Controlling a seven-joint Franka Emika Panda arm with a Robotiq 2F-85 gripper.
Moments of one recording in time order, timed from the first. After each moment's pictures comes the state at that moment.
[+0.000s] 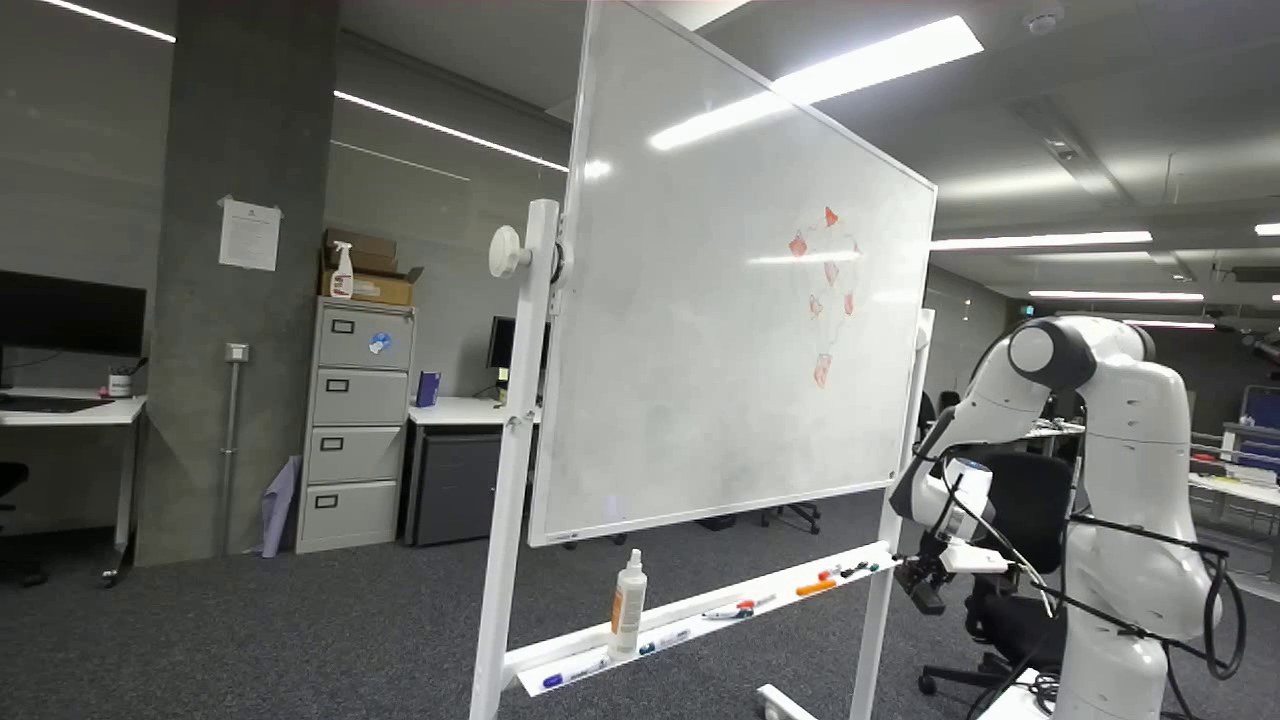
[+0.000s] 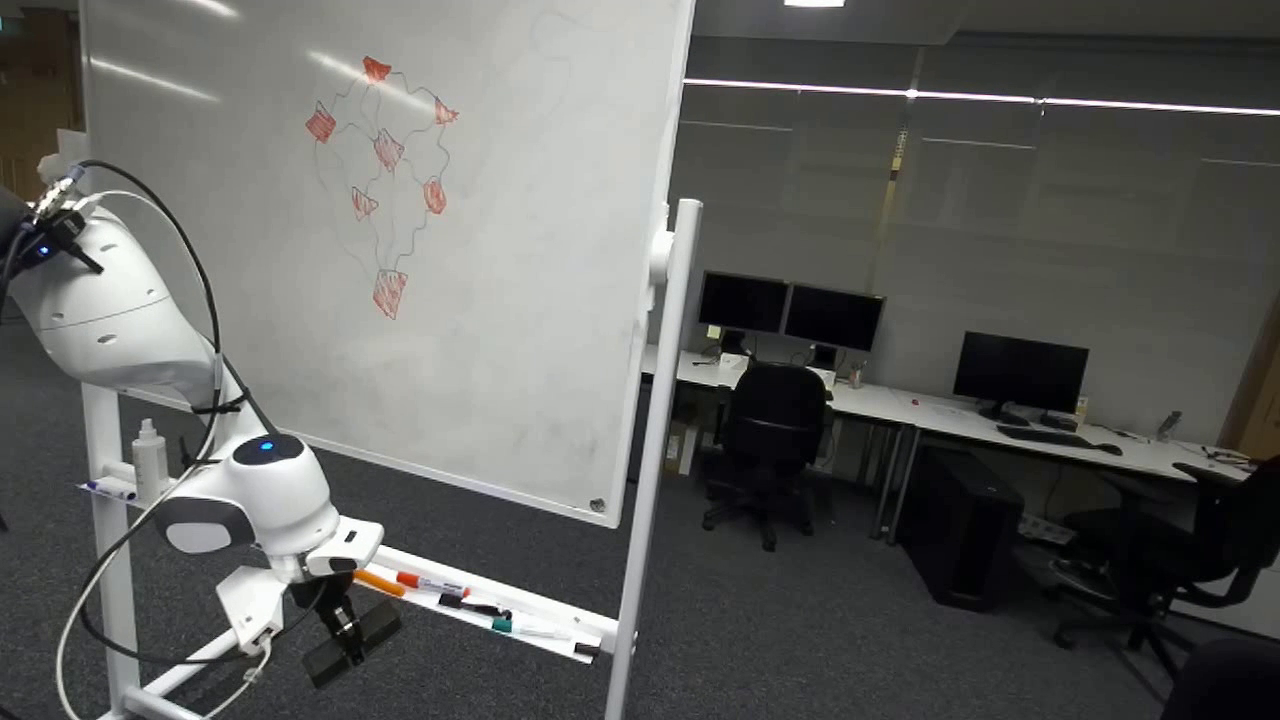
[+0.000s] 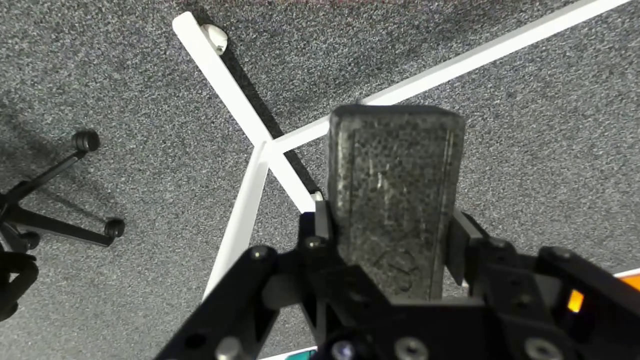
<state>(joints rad) 0.57 0.09 -0.98 -2.77 0.78 3.09 -0.72</state>
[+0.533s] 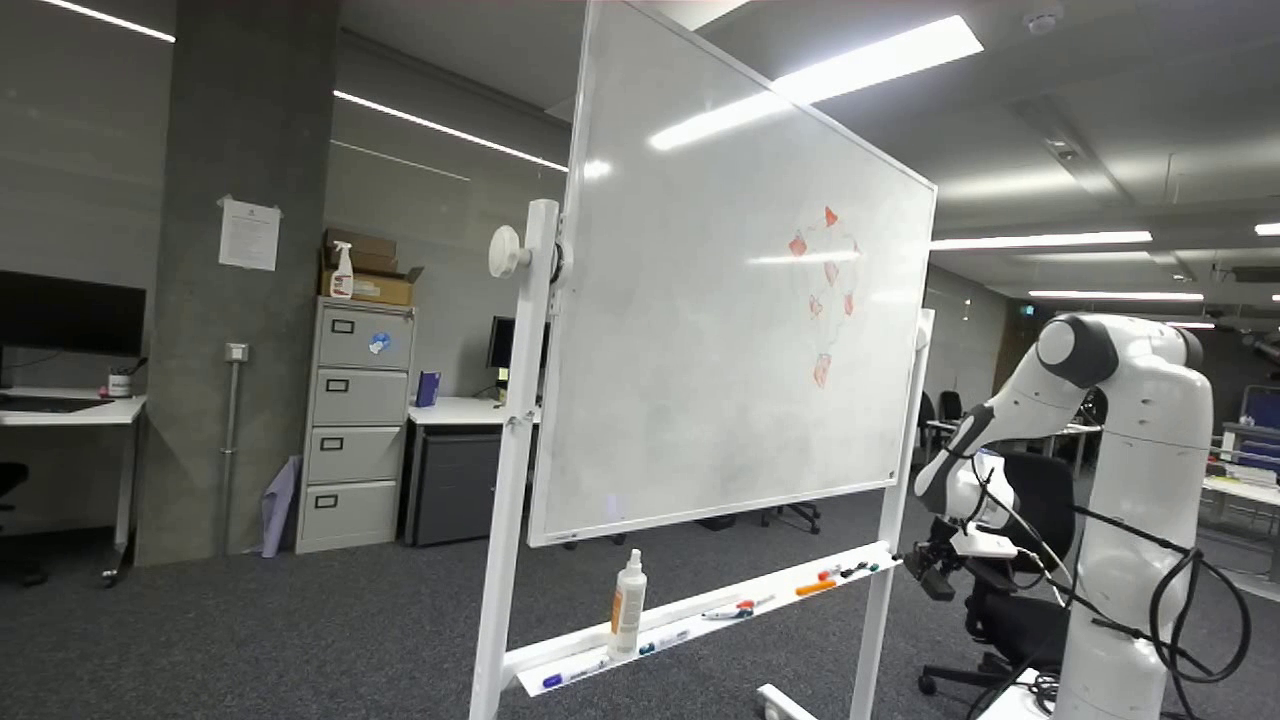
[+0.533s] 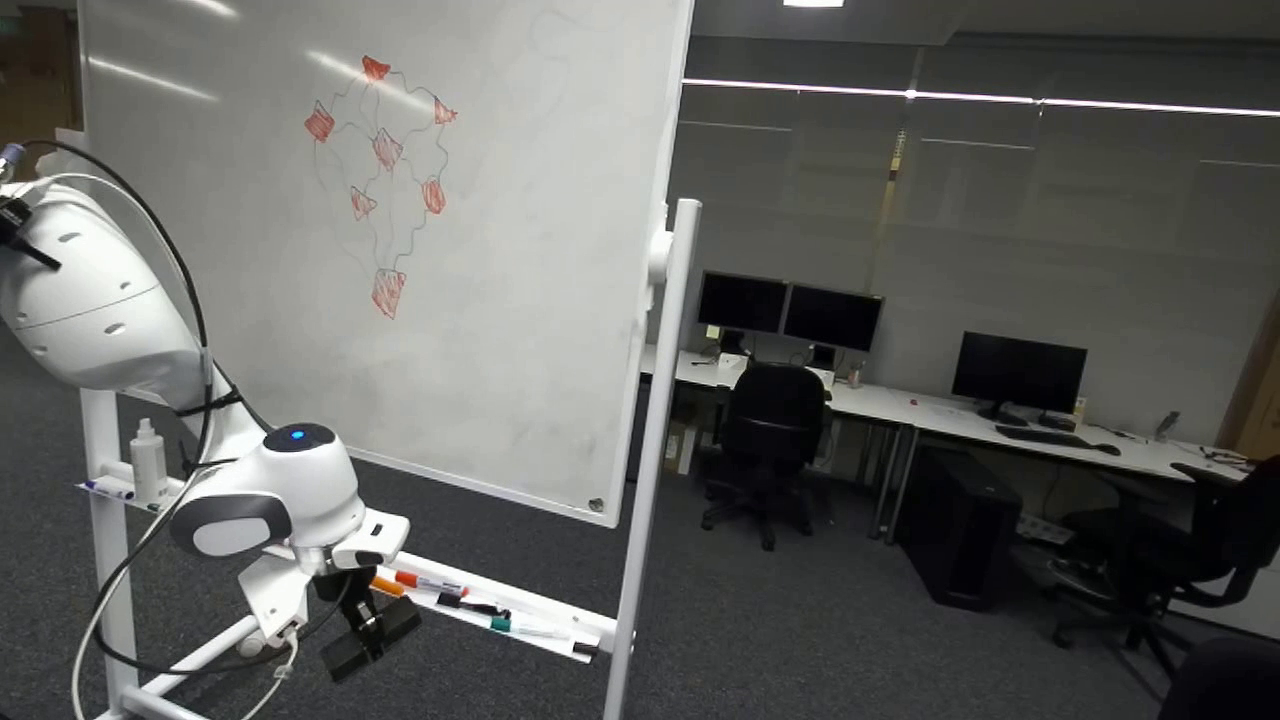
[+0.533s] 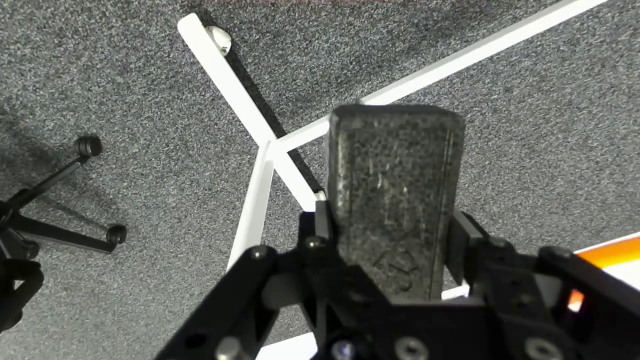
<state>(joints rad) 0.16 -0.02 -0.79 -2.74 0.27 2.98 -0.41</state>
